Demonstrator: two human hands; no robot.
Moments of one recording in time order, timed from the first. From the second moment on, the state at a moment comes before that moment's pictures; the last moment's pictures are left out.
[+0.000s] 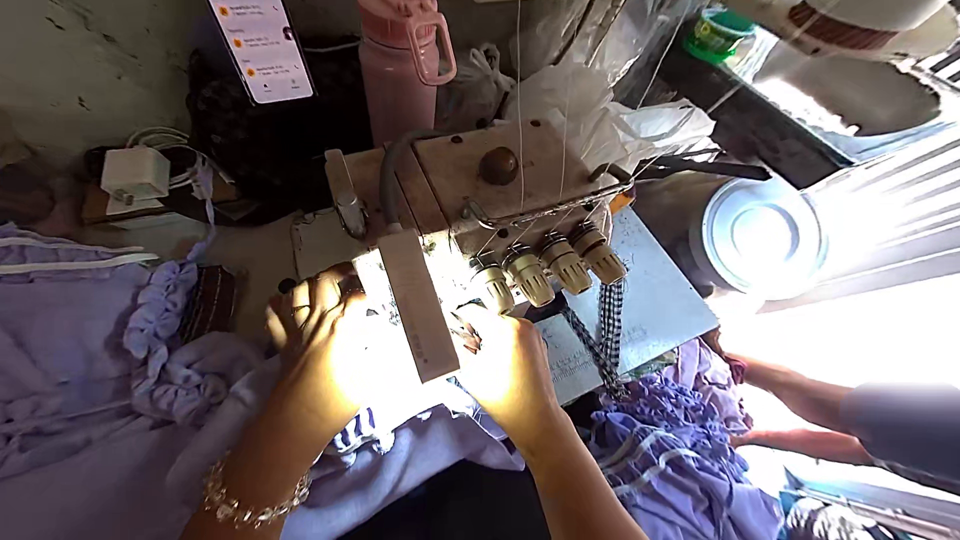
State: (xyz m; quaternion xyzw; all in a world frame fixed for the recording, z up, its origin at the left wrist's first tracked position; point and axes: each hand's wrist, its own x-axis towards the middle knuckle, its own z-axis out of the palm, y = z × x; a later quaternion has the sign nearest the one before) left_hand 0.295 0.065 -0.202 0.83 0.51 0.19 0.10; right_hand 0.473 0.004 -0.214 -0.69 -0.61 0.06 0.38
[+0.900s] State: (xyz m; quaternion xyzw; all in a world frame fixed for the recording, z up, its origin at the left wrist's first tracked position) left_hand 0.302 0.071 -0.209 0.80 0.55 0.21 0.11; right_hand 0.473 0.003 -0.204 -0.70 -0.61 0.09 0.36
